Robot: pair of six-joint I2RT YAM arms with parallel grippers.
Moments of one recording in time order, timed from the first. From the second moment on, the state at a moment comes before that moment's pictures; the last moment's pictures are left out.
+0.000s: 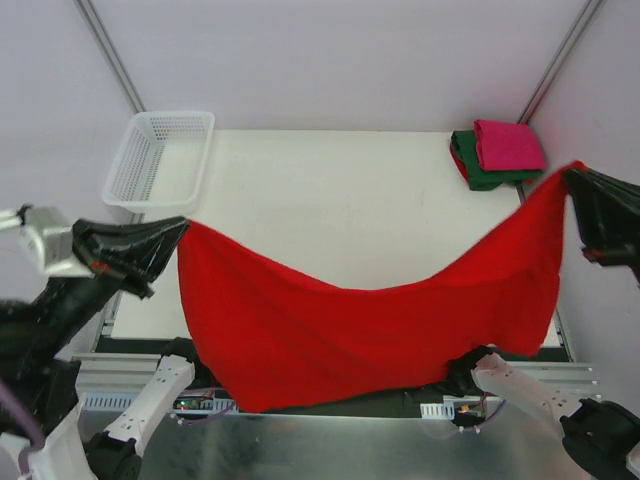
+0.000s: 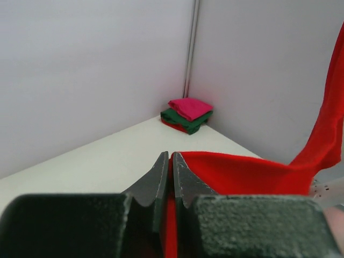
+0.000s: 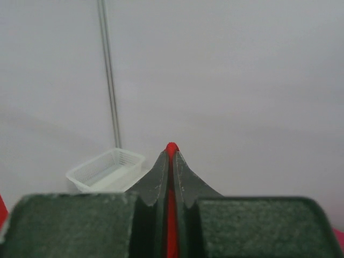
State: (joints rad) left arm -0.21 0.58 1.64 -0.72 0.53 -0.28; right arm 0.63 0.78 2.02 -0.74 0.03 -0.02
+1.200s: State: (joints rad) left arm -0.21 0.55 1.89 -0.65 0.54 -0.26; right arm 0.63 0.79 2.23 -0.66 -0.14 0.06
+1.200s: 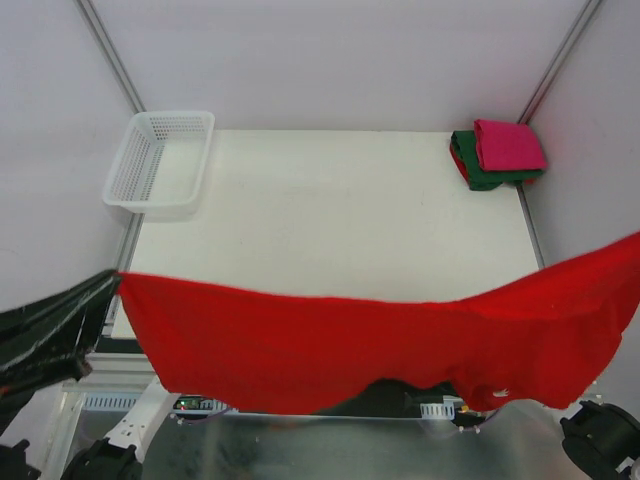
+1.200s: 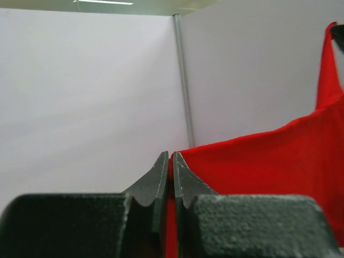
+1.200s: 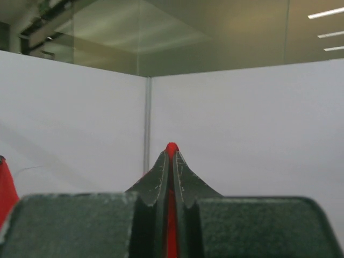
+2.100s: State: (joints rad) left arm -0.16 1.43 1.23 -0.06 0.15 -0.07; right arm 0.43 1.48 1.54 -0.30 0.21 -0.05
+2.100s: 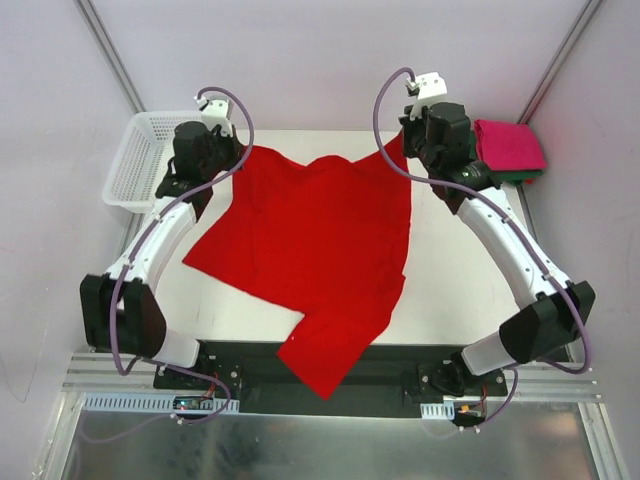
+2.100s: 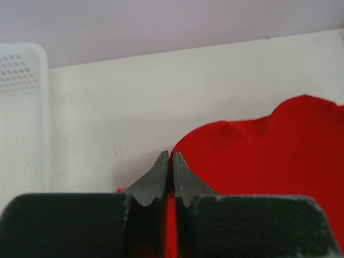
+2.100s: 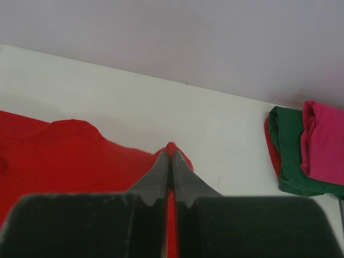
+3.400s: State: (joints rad) left arm -0.15 2.29 1.85 0.16 -0.09 0.14; right arm 0.33 1.93 1.54 0.25 0.65 -0.16
